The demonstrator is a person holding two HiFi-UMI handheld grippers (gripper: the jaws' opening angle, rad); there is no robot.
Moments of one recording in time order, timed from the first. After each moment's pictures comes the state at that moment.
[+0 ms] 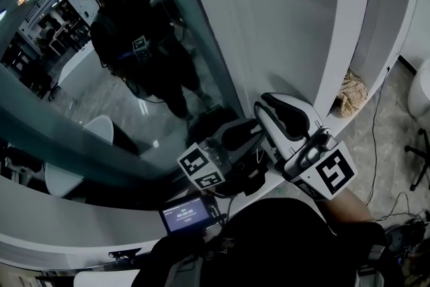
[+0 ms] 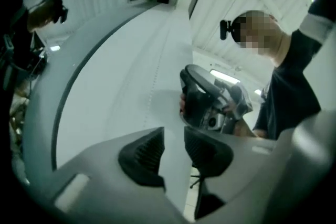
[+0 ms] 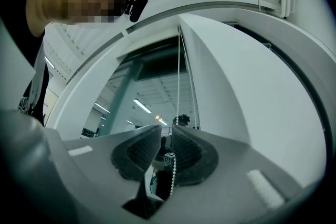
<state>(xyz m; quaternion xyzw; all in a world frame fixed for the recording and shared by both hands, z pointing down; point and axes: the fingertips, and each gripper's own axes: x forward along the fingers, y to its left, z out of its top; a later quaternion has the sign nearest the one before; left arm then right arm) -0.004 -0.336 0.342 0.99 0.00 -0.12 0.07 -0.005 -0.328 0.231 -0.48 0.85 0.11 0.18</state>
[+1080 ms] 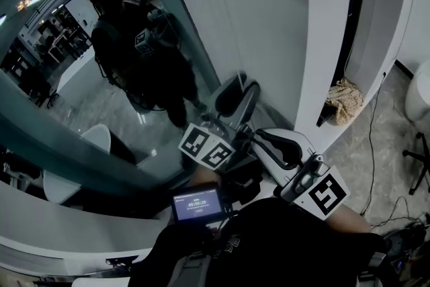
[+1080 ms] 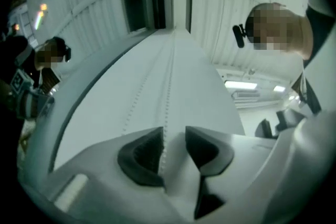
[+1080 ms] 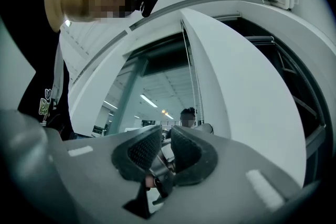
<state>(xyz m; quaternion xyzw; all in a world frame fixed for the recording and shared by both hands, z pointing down) 0.030 -0.412 0.251 0.96 -0.12 -0.25 0.01 -0.013 -0.306 0.270 -0.46 0.87 0.09 0.15</state>
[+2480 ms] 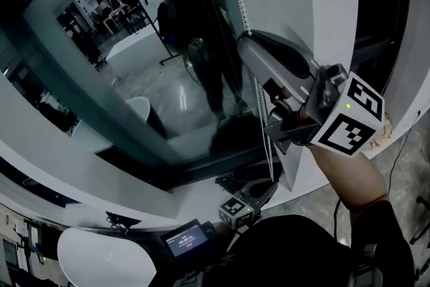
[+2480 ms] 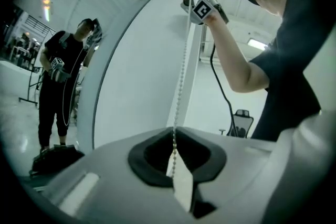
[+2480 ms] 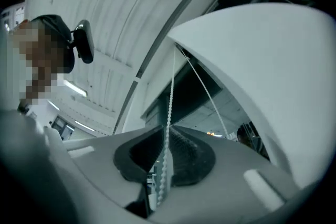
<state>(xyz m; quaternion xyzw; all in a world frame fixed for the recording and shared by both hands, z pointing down) -0.013 -0.249 0.520 0.96 -0.24 0.02 0.14 -0.014 -0.302 0.058 -0.21 0.92 0.03 0.33</state>
